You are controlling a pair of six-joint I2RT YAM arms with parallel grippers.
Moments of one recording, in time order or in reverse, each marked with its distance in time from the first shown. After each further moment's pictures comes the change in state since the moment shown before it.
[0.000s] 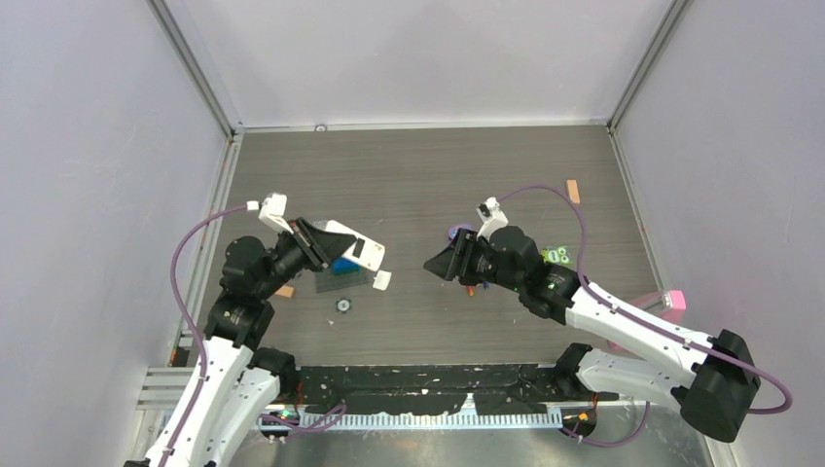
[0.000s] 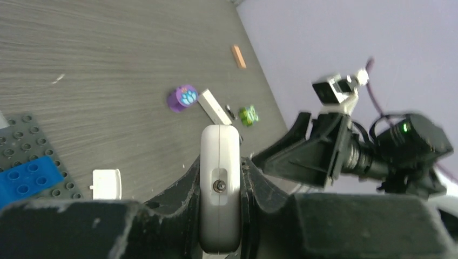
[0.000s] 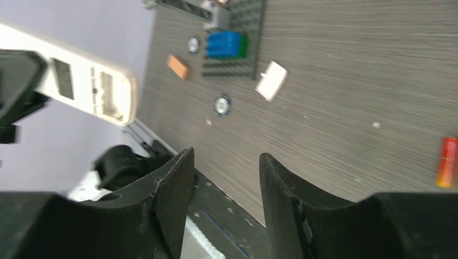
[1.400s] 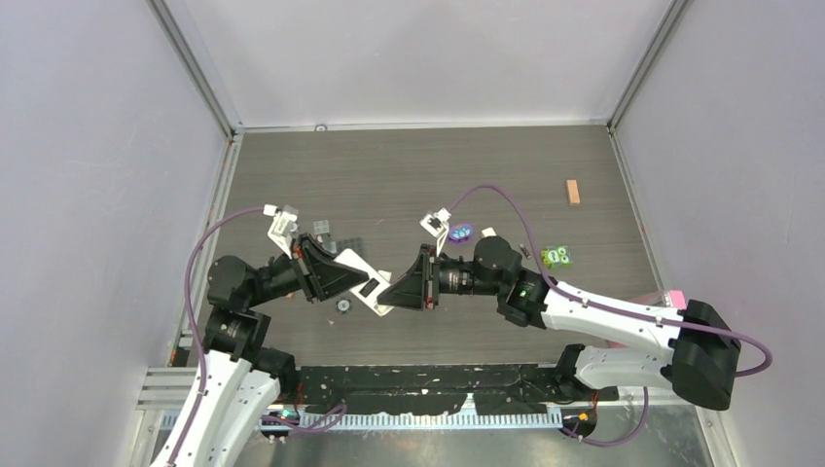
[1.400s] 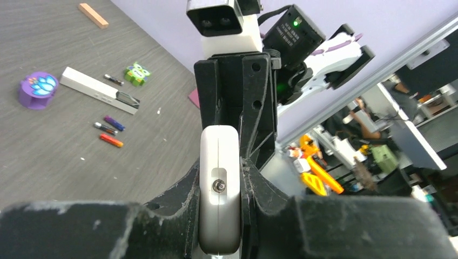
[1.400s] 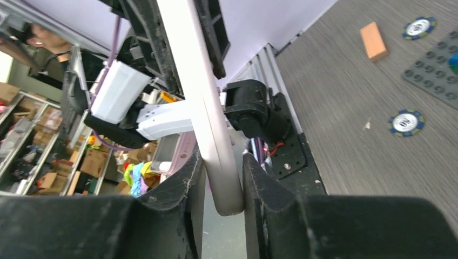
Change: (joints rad) left arm 0.000 -0.081 -0.045 0.234 0.584 -0.032; right arm 0.197 0.143 0.044 0.430 -0.364 -0.115
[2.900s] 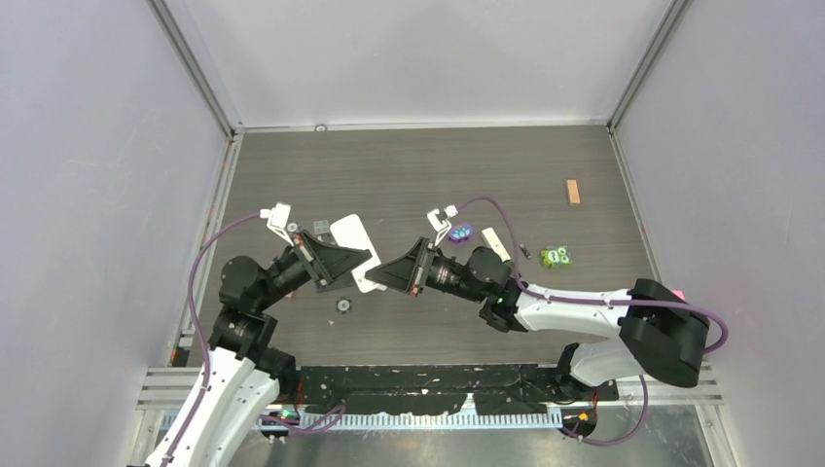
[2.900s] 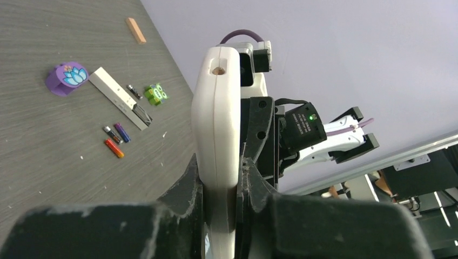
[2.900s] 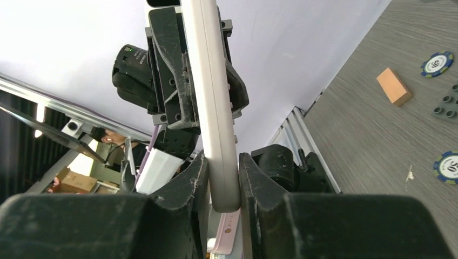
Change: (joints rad) left arm -0.049 0.003 -0.069 0.026 -0.321 -0.222; right arm 0.023 0.197 -0.111 0.529 0.229 0.354
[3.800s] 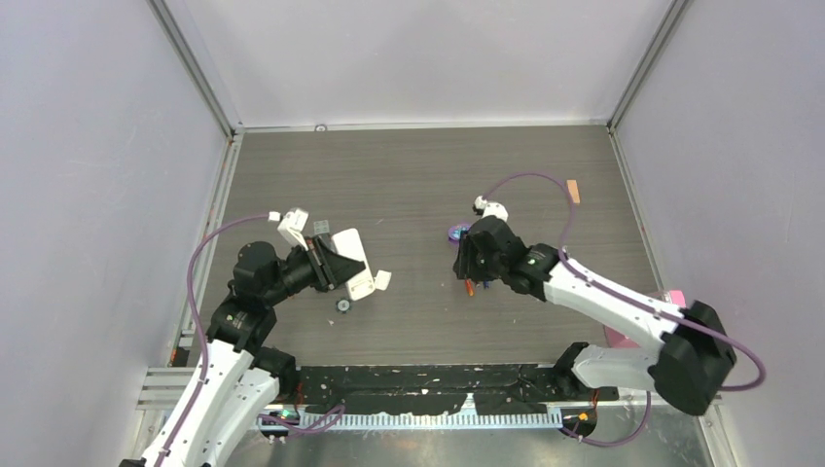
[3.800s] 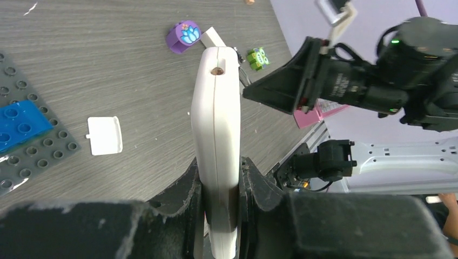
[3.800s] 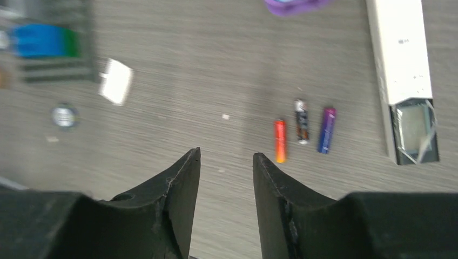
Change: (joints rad) left arm -0.002 0.060 0.087 -0.428 -0.127 0.382; right arm -0.259 -0.209 0.211 -1.335 0.385 -0.501
